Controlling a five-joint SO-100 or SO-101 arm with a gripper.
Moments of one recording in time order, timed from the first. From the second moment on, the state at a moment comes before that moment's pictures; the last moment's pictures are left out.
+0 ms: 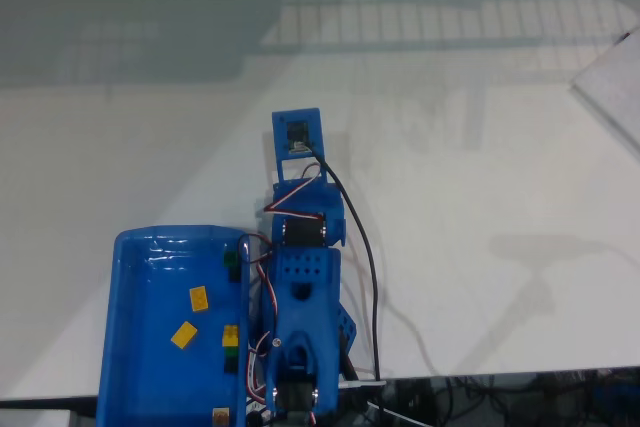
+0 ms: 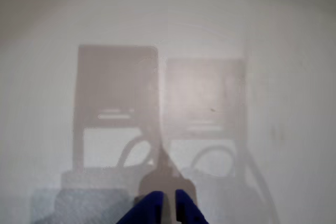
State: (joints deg) arm 8.8 189.3 175.6 68.5 -95.4
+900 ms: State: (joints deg) arm 10.5 189.2 175.6 74.6 -99.8
